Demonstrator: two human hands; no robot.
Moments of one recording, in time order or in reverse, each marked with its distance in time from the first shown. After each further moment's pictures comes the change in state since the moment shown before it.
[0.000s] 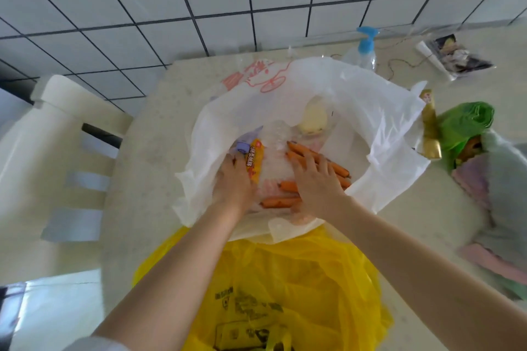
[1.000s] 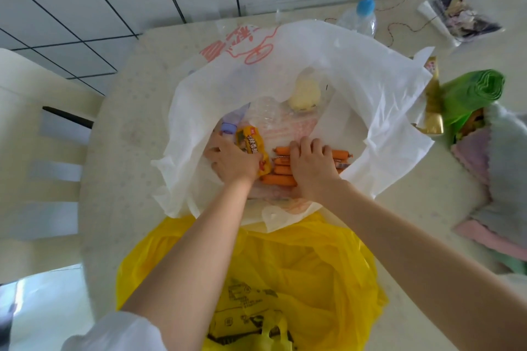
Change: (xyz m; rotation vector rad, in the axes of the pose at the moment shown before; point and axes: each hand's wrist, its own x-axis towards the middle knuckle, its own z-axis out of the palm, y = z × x) left_hand 0.030 0.034 0.028 -0.461 0.164 -0.418; right_hand 0.014 0.006 0.021 -0.158 -0.031 0.007
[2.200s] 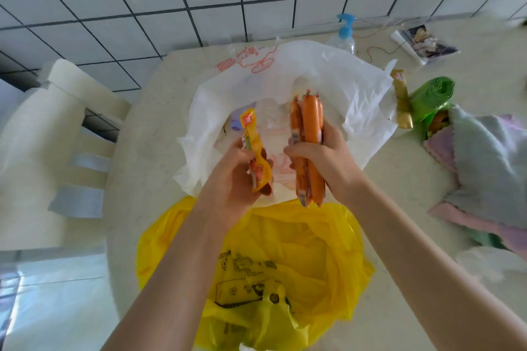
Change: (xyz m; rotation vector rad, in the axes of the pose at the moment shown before) left_hand -0.135 -0.017 -0.124 -1.305 -0.876 -0.010; right_hand -0.133 0.001 -0.123 1.708 0.203 0.061
